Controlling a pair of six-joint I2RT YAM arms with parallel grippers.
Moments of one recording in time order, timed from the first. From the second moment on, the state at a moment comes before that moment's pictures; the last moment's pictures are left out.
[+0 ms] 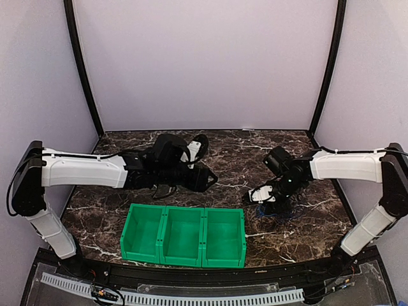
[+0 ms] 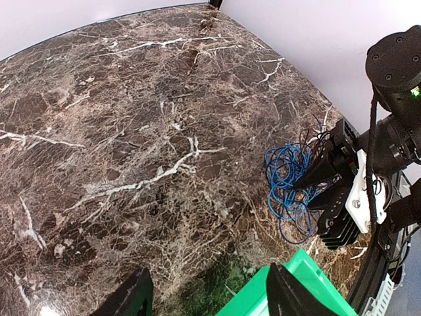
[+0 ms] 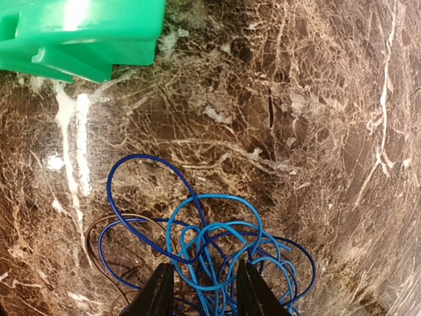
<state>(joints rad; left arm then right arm) -0.95 1.65 1.13 -0.06 0.02 -0.36 0.67 1.52 0.93 -0.72 -0.13 -1.00</state>
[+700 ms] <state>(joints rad) -0.95 1.69 1.15 -0.01 0.10 -0.36 0.67 1.48 1.03 -0.83 -0.08 -0.98</state>
